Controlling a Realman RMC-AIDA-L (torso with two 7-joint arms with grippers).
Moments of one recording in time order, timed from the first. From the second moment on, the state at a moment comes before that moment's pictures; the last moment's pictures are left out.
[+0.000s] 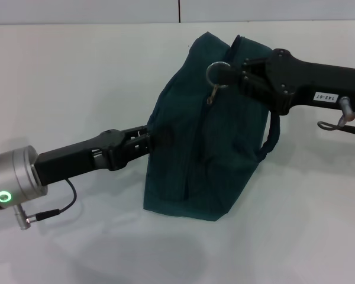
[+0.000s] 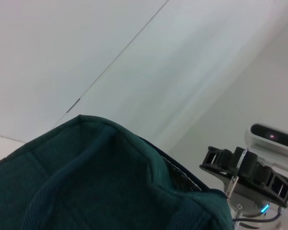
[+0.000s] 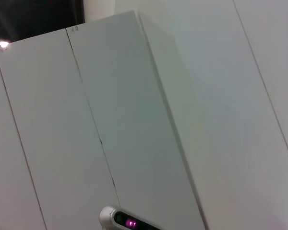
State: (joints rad) left arm -0.40 -2.08 0.88 0.46 1.59 1.72 -1.61; right arm 0.58 2.02 -1.24 -0.66 -1.27 -1.58 1.43
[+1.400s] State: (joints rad) left arm -0.42 -2.08 0.95 0.46 1.61 1.77 -1.61; right arm 0.57 2.01 -1.21 -0.62 -1.23 -1.58 1.44
